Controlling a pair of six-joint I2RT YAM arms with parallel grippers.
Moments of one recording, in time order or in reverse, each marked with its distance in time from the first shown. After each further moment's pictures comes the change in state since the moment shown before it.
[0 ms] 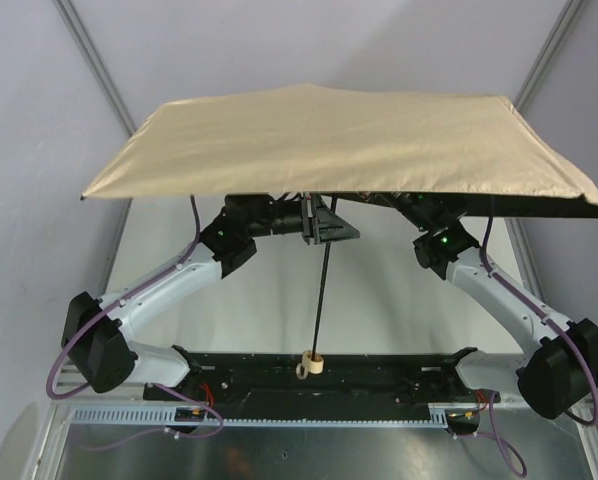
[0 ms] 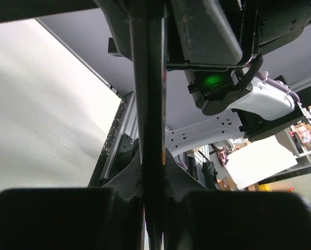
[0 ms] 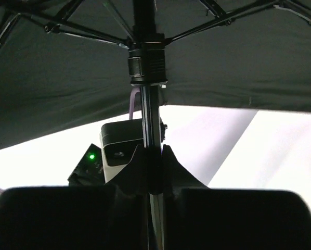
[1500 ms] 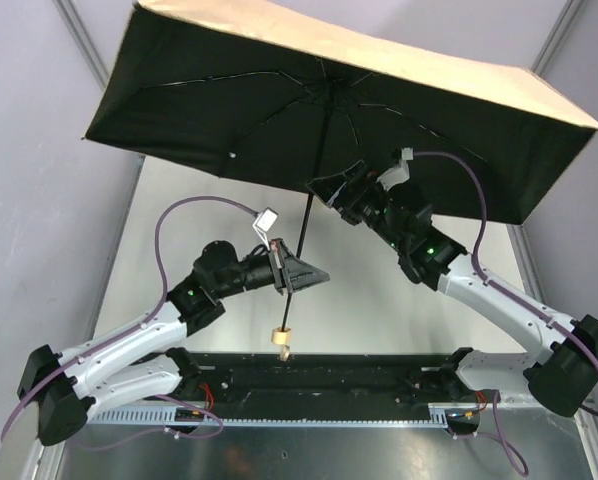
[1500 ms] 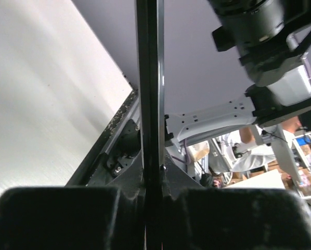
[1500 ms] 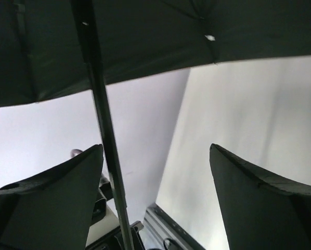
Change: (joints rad) left arm -0.102 -0.415 -0.484 0.058 -0.299 -0.109; right arm 0.221 -0.014 0.061 -0.466 0.452 -0.138
